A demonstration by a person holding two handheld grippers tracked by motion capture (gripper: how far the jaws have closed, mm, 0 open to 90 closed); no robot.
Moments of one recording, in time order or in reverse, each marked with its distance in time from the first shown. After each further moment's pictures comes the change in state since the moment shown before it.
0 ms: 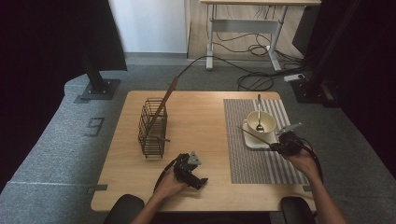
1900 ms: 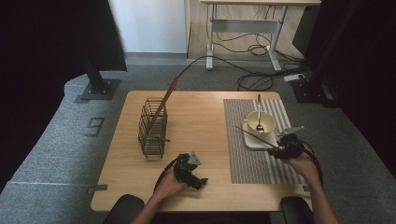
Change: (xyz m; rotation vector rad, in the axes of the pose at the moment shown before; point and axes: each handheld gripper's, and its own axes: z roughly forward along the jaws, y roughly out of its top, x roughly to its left) left arm -0.001 0.000 0.000 -0.002 -0.001 0.001; right arm 0.007 -0.008 -0.003 -0.040 -0.058 0.057
